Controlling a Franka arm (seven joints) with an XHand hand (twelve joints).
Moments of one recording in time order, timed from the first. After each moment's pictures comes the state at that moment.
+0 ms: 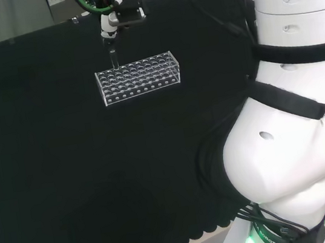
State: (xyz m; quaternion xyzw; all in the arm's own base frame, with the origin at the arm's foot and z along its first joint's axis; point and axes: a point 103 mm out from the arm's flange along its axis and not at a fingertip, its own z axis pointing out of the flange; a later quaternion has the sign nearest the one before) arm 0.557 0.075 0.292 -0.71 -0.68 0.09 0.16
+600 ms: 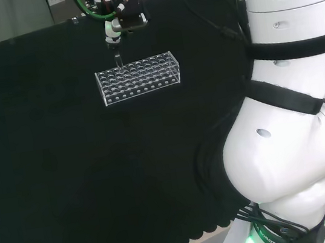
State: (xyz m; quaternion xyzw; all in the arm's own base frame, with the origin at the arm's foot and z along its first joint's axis) arm 0.572 0.064 0.267 -0.71 -0.67 0.11 0.16
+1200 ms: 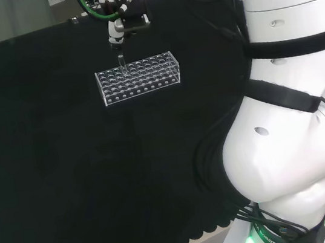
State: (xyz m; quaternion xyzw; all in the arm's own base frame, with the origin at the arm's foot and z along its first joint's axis) arm 0.578 0.054 0.258 -0.72 -0.66 0.11 0.17
